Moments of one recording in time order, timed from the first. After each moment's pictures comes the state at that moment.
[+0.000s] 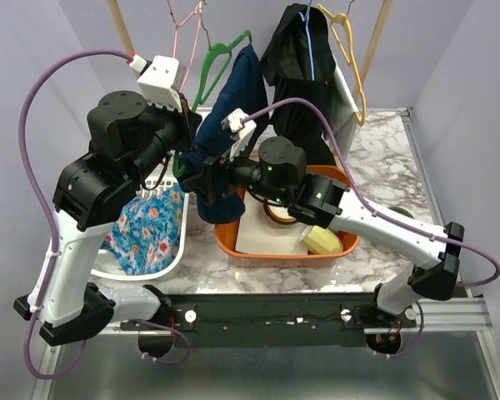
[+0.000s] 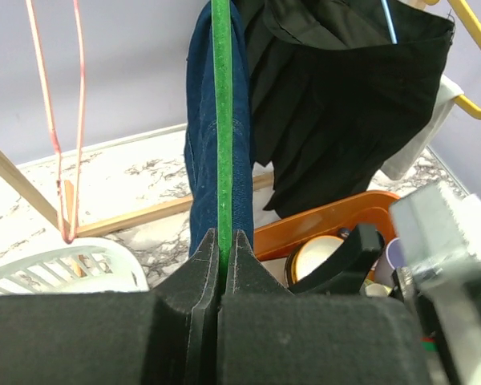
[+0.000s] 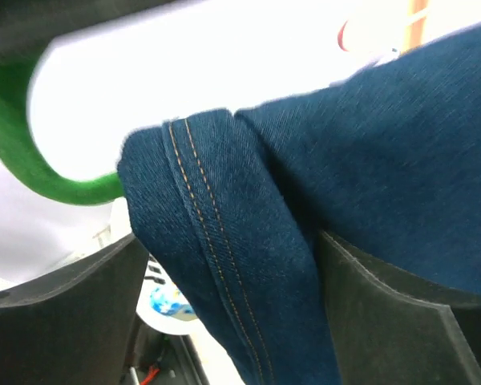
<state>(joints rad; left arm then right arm) -0.64 1.25 2.02 -0.92 -0.22 -0.15 1.13 1.55 1.66 -0.16 0.06 0.25</state>
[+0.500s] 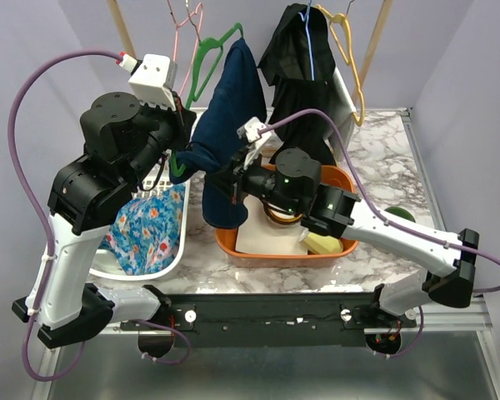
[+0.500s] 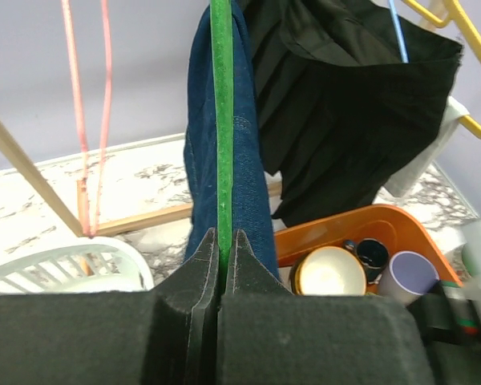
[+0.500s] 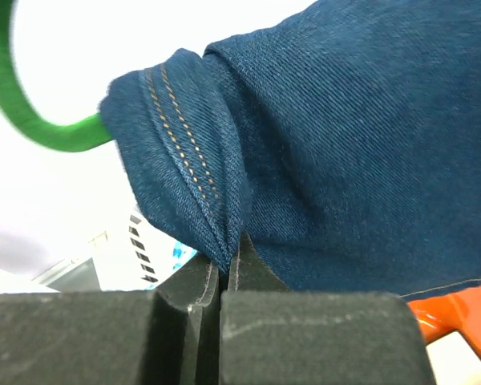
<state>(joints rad) -0.64 1.24 2.03 -0.92 -0.26 -0.16 1.13 1.47 1.48 -0.04 0.09 0.25</state>
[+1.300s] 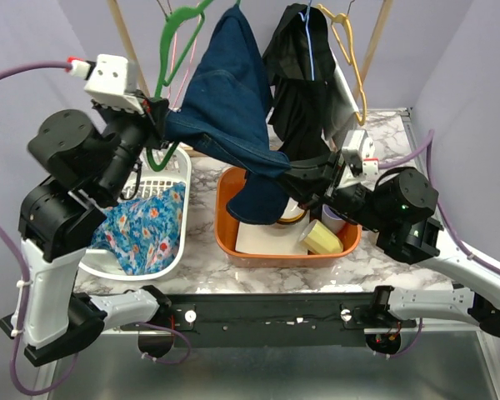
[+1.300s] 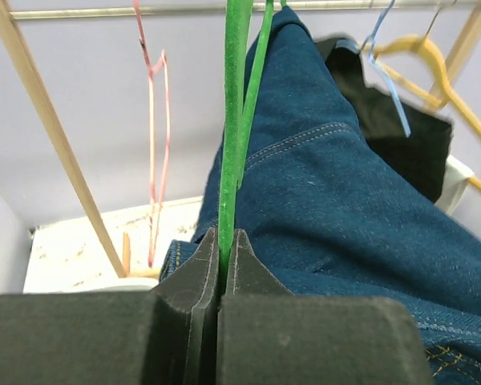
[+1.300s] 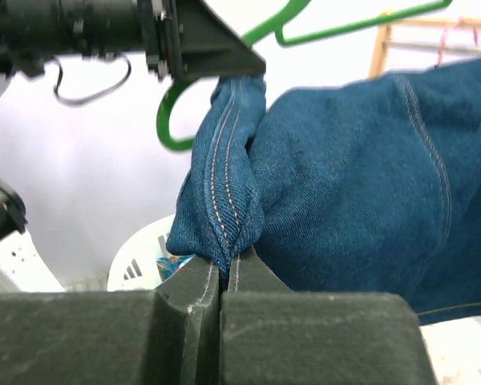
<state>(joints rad) -0.66 1.17 2.05 -0.83 -0.39 -0.05 1.13 1.02 1.28 0.11 -0.03 -0.03</state>
